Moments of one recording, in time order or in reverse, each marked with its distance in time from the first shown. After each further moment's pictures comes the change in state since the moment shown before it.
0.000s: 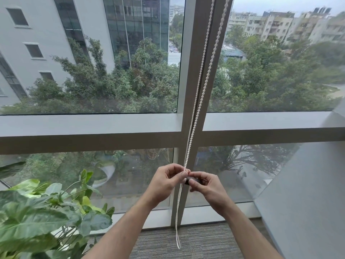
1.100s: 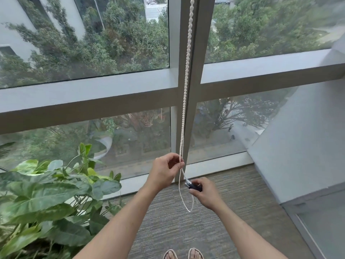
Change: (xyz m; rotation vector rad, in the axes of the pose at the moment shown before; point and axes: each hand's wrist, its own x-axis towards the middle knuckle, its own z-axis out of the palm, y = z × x) left_hand -0.061 -0.071 -0.022 0.488 -0.013 -0.050; right_hand -0.084 0.153 0.040 -0.655 0.125 0.297
